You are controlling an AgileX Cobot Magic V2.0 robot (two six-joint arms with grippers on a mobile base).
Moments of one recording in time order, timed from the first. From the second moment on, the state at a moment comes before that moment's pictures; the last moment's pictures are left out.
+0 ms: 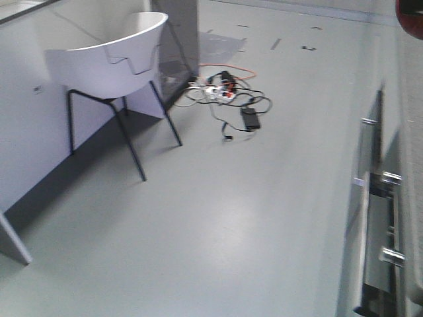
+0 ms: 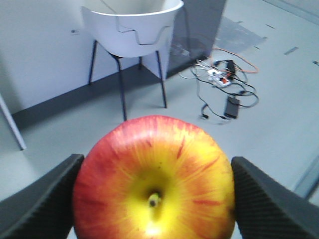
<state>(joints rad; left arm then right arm) 0.10 -0.01 0.02 0.09 0.11 -0.32 0.00 1.18 -1.65 0.38 1.07 -0.41</state>
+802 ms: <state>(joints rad) 0.10 -0.01 0.02 0.09 0.11 -0.32 0.00 1.18 -1.65 0.38 1.07 -0.41</state>
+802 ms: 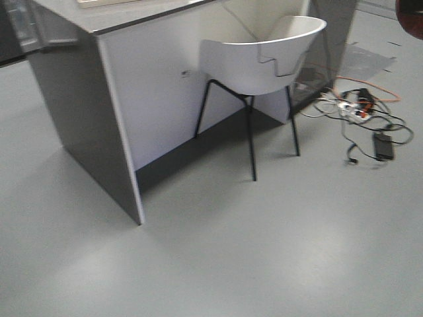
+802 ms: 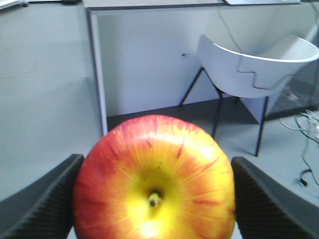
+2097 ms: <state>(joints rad) 0.10 -0.01 0.02 0.09 0.11 -0.32 0.00 1.18 -1.65 0.38 1.07 -0.41</state>
